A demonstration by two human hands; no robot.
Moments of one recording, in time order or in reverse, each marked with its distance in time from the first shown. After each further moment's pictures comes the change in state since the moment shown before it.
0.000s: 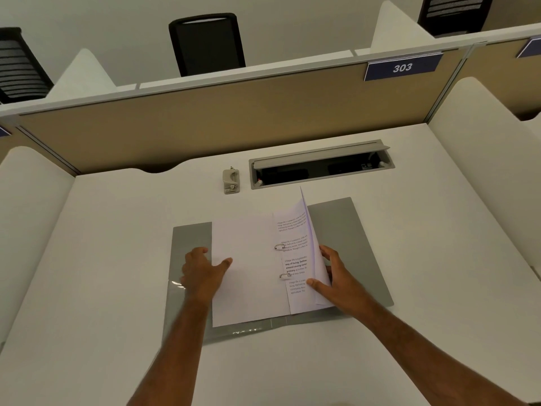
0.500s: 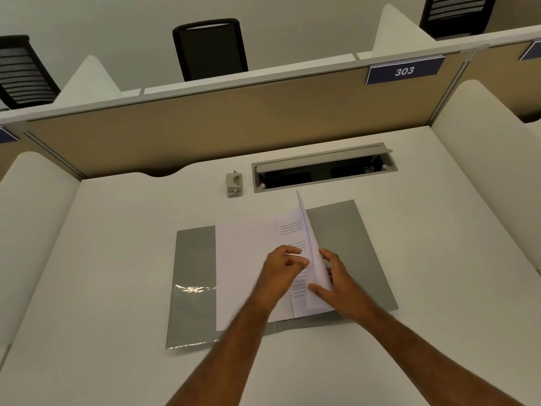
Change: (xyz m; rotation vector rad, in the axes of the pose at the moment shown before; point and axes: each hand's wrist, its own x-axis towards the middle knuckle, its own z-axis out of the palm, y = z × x) left_hand -0.076 0.098 0.061 -0.445 -0.483 0.229; right_hand 0.003 0.002 0.006 -0.036 0.019 -0.028
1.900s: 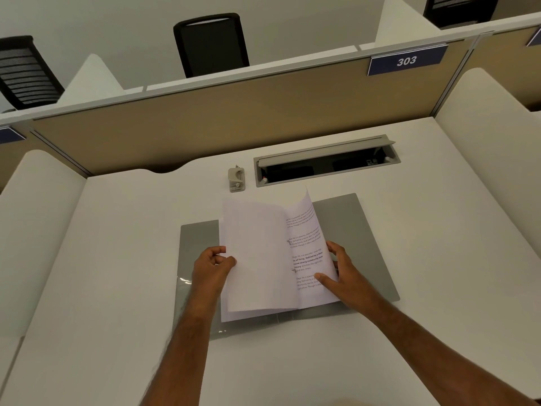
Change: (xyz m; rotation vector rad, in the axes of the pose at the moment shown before) left_hand -0.026 -0.043 -0.117 -0.070 0.410 -0.115; right_hand -0.006 0.004 -0.007 0.049 0.009 -0.013
